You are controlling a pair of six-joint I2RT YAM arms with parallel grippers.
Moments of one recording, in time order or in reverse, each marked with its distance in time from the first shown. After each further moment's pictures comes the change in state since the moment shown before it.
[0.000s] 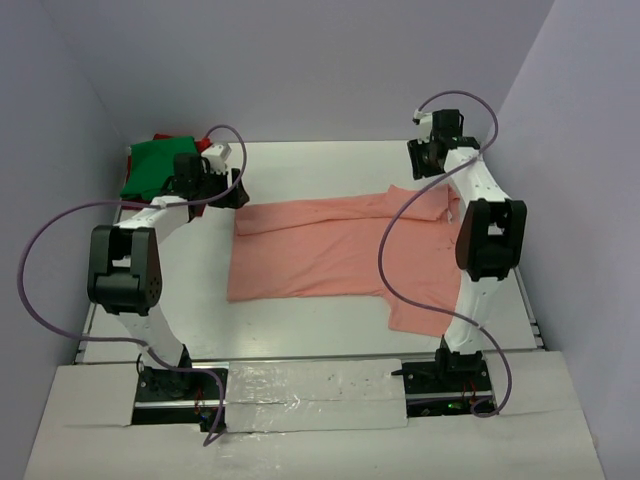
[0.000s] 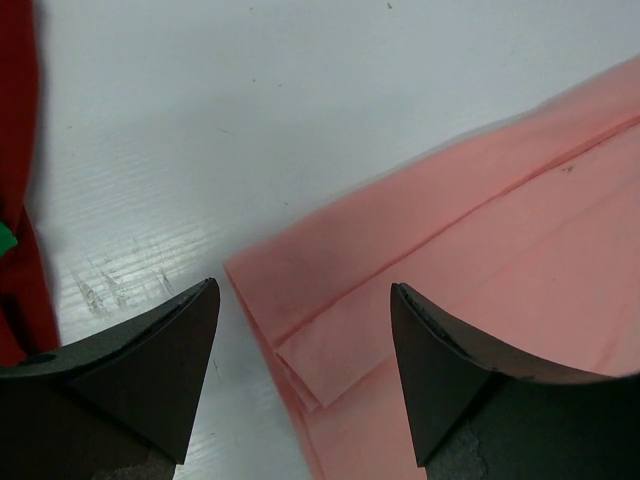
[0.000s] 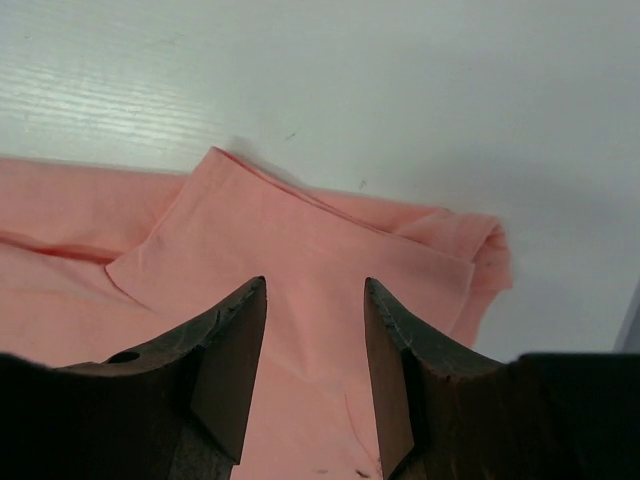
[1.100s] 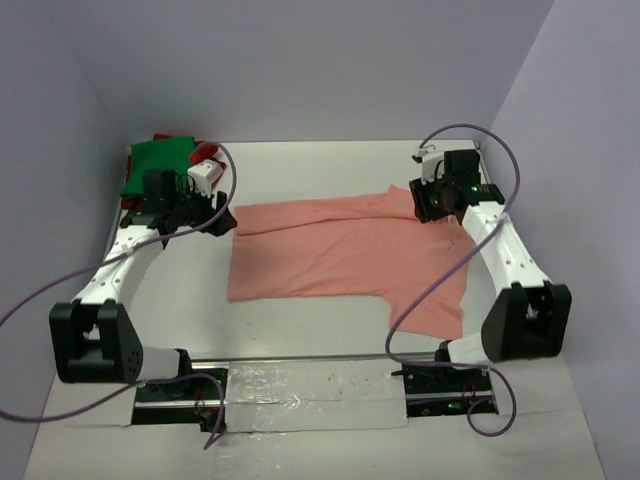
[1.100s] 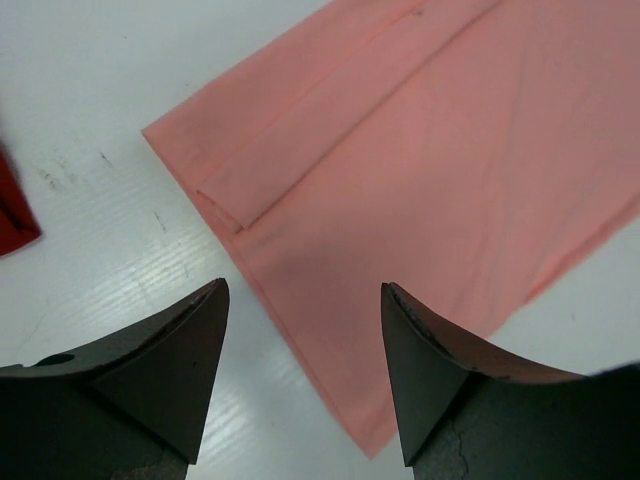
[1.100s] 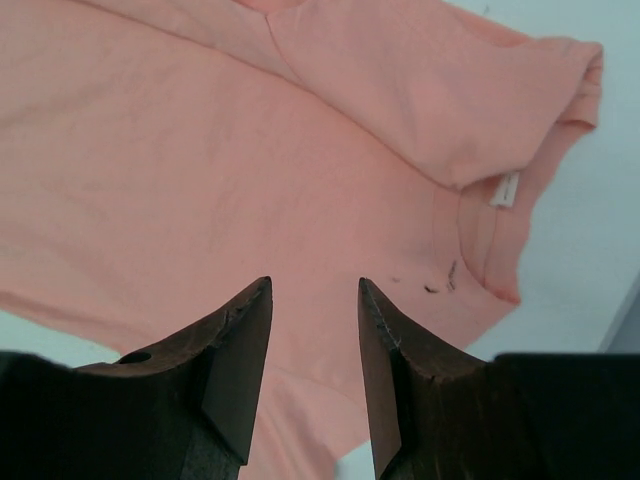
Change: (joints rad) left arm 0.041 -0.415 -0.169 -0.333 0.173 0.208; right arm 0.044 -0.554 -0.505 -0.076 -0.109 -0.075
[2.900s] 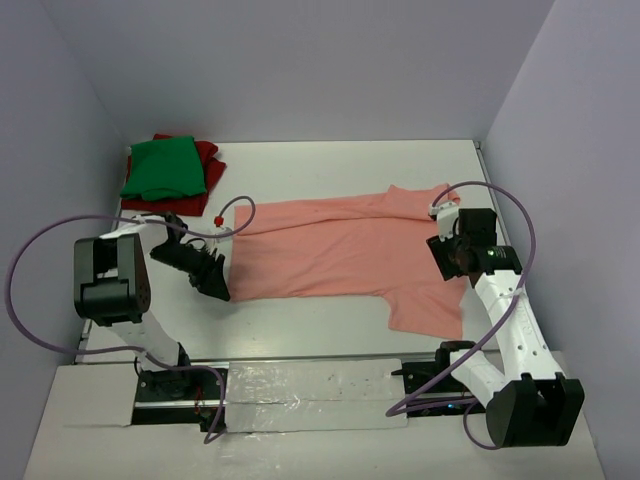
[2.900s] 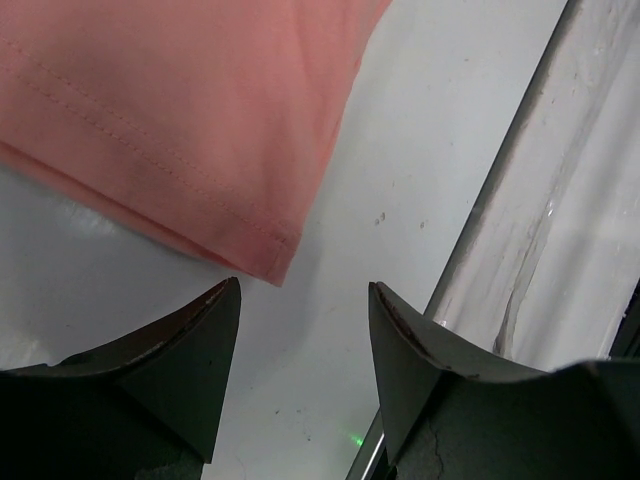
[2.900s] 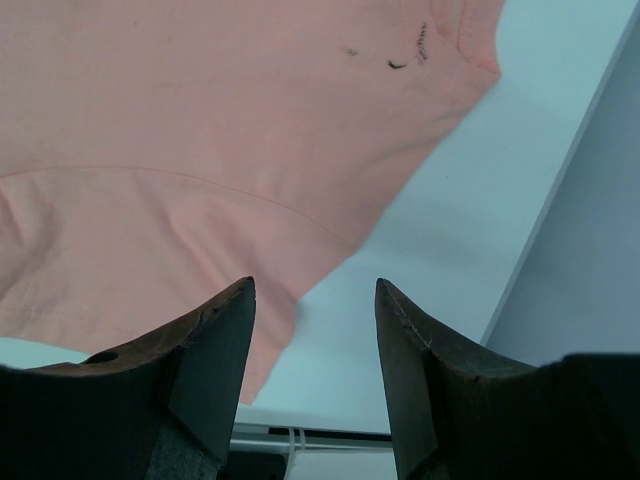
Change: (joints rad) left arm 0.136 0.346 -0.051 -0.706 0.268 0.776; right arm -0.051 -0.490 -0.422 -0.142 0.216 -0.143
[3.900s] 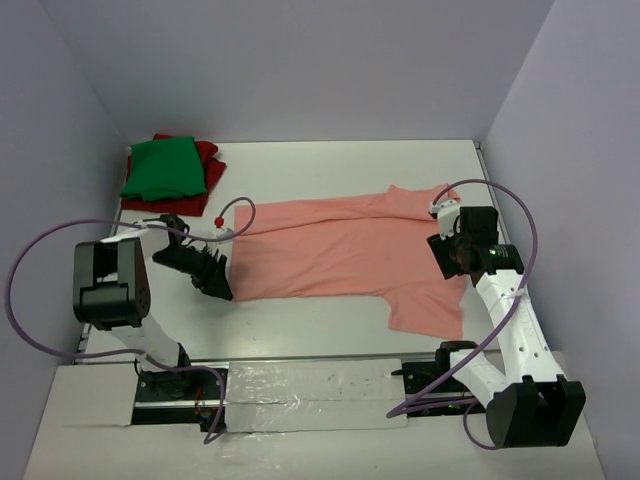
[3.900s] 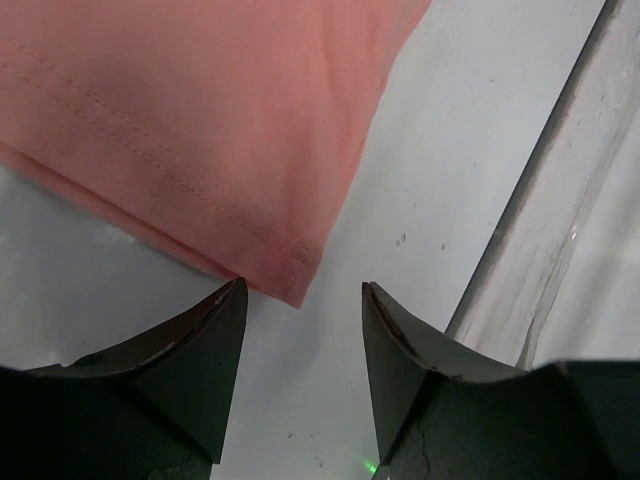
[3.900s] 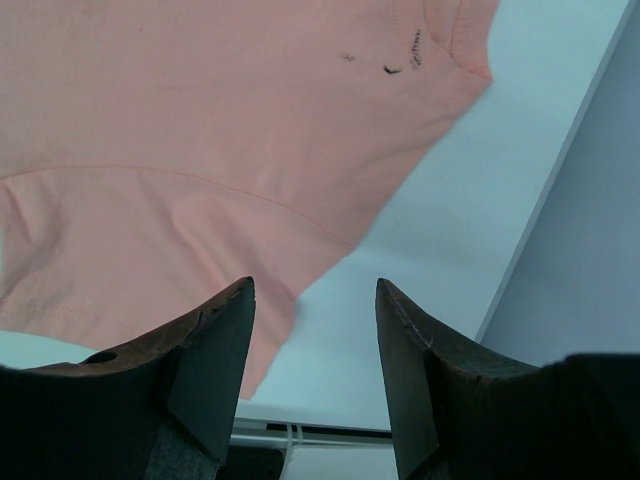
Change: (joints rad) left arm -0.010 -0.035 -0.056 0.122 0.013 -0.066; right arm 0.000 -0.002 0.035 -0.026 0.000 -0.003
